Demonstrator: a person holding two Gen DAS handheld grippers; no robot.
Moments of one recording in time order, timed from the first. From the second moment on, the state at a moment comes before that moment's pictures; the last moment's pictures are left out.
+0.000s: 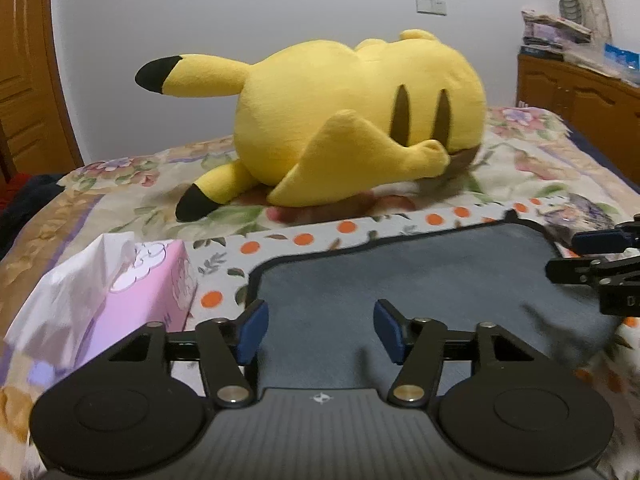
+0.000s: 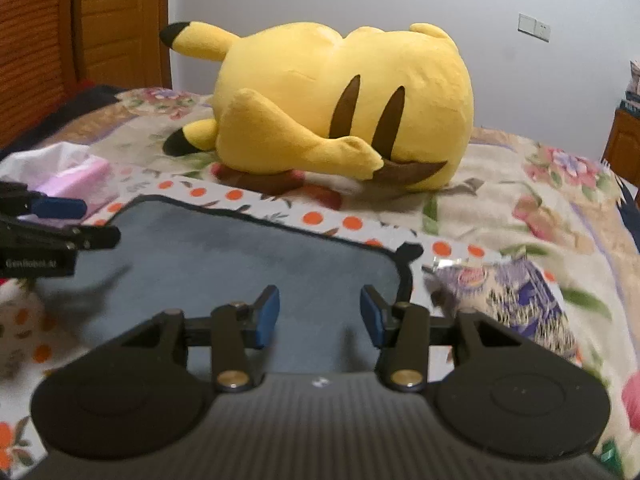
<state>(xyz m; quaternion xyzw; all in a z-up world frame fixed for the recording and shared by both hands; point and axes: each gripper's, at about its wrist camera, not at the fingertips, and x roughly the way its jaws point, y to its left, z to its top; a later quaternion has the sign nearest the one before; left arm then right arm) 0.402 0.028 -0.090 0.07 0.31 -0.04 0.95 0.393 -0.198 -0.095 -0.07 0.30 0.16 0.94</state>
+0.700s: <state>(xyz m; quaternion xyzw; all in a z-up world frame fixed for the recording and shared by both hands) 0.294 0.029 -0.071 0.07 0.32 -0.03 0.95 0.283 -0.228 -0.077 -0.02 0.29 0.15 0.95</state>
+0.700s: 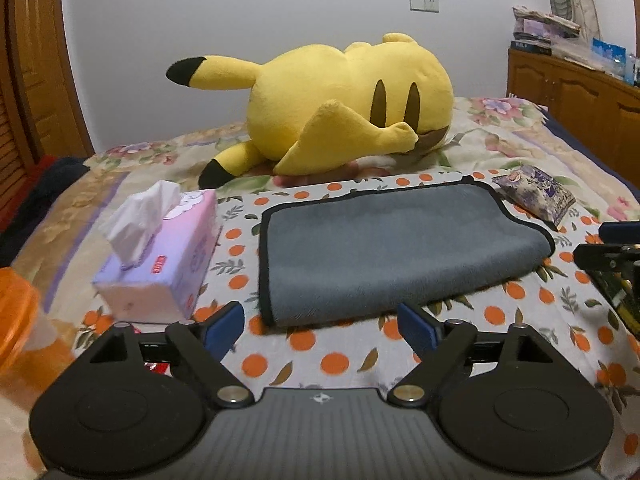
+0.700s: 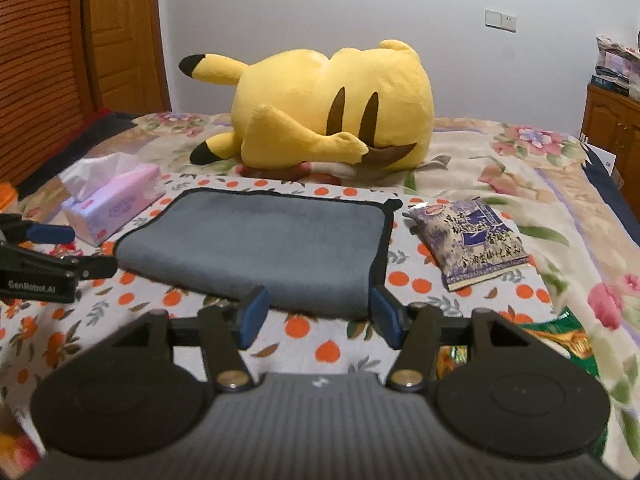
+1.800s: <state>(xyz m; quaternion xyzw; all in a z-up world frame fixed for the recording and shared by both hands) 0.190 0.004 0.002 0.06 0.29 -0.03 0.95 0.192 -0.253 -0.017 0.00 0.25 0.13 0.96</state>
